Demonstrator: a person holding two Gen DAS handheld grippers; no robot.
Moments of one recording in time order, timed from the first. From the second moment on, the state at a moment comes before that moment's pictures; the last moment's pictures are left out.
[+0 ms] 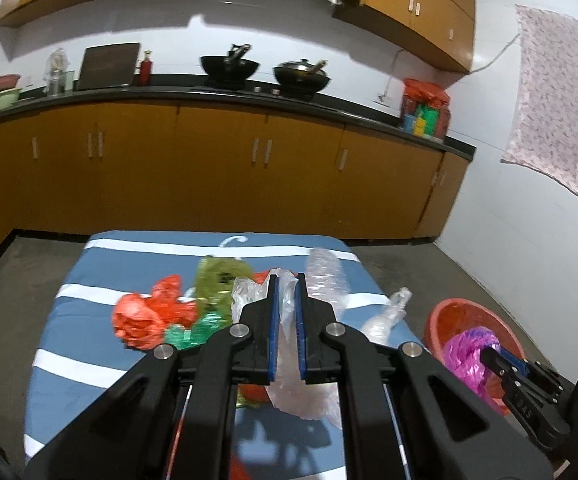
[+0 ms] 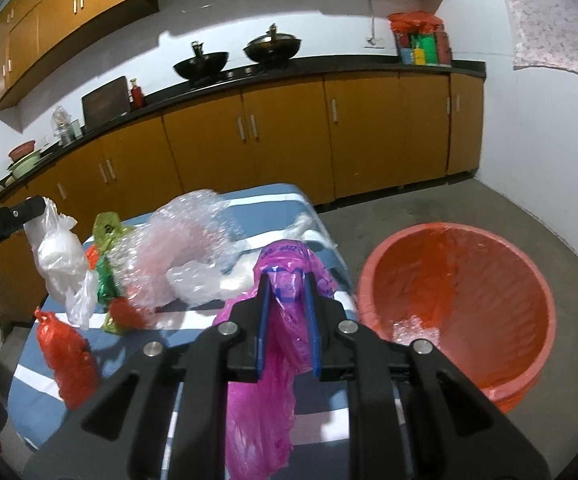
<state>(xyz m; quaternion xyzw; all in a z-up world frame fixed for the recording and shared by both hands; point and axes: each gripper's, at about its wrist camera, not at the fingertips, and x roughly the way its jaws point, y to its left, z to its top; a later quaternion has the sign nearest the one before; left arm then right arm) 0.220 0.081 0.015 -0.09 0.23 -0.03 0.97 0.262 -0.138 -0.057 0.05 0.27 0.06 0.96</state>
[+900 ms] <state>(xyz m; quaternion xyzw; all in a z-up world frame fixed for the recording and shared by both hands) 0.275 -0.099 0.000 -0.02 0.23 -0.20 0.95 0.279 -0.284 -0.052 0.05 0.23 -0.12 0.96</state>
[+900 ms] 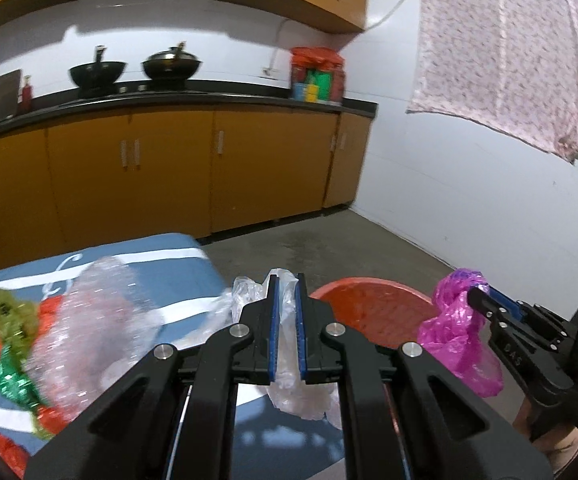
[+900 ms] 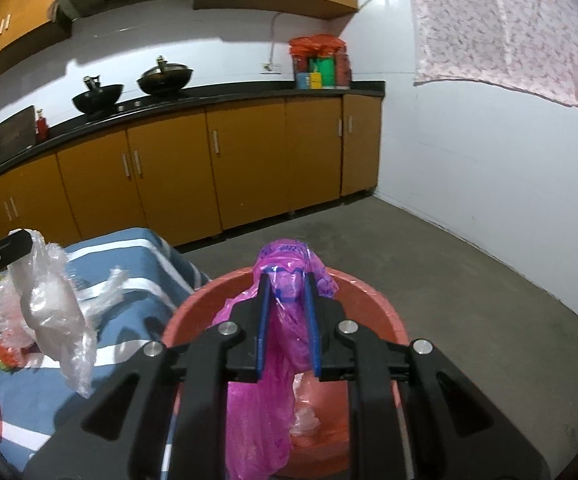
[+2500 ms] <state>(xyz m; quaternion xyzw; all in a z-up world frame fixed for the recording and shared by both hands) 0.297 -0.135 -0.019 -0.01 0.27 -0.23 0.94 0.260 -0.326 -0.044 0.07 0.19 -0.16 0.97</state>
